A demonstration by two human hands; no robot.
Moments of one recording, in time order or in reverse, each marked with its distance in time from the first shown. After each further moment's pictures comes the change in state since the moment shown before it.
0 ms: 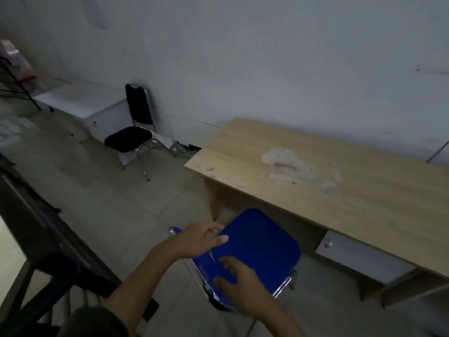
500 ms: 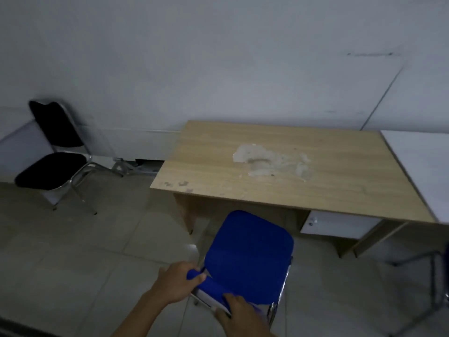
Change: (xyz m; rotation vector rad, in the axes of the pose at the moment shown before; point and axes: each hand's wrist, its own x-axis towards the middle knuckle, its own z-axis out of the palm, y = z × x) left_hand 0.084 -0.158 -0.055 0.300 -0.117 0.010; right_hand 0.127 0.010 0.113 -0.256 0.230 0.438
